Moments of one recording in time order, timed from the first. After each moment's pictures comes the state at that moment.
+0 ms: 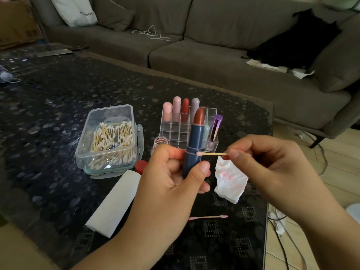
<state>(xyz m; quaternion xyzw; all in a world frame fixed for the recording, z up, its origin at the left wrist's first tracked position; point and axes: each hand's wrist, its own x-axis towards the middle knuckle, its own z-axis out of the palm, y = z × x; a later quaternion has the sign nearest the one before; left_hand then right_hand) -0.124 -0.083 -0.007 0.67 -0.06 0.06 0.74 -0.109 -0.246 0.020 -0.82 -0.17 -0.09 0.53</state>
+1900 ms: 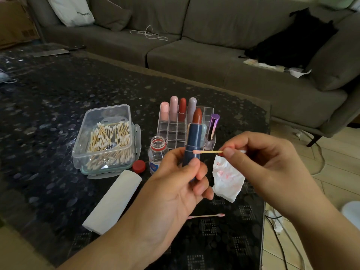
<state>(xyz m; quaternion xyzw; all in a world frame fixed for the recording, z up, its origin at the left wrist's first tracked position) -0.117 -0.087 -0.013 0.37 -0.03 -0.15 0.91 -0.107 -0.248 0.016 -0.82 -0.16 -0.09 0.55</state>
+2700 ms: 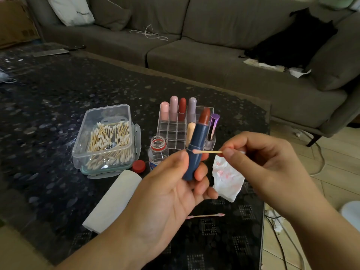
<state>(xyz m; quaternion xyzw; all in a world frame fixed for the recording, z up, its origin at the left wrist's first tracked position) -0.118 -0.082 -0.012 0.35 -0.04 -0.19 0.92 -0.106 -0.247 0.014 -0.81 -0.18 -0.09 0.56</state>
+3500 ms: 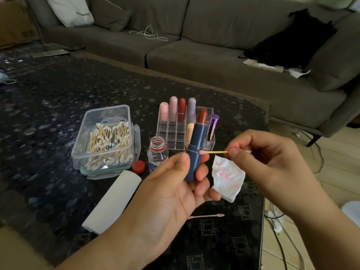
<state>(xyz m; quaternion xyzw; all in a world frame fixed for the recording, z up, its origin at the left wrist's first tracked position) -0.119 -0.084 -0.012 0.35 -0.04 -0.19 0.92 -0.105 -0.250 0.016 -0.81 -0.17 -0.11 0.55</state>
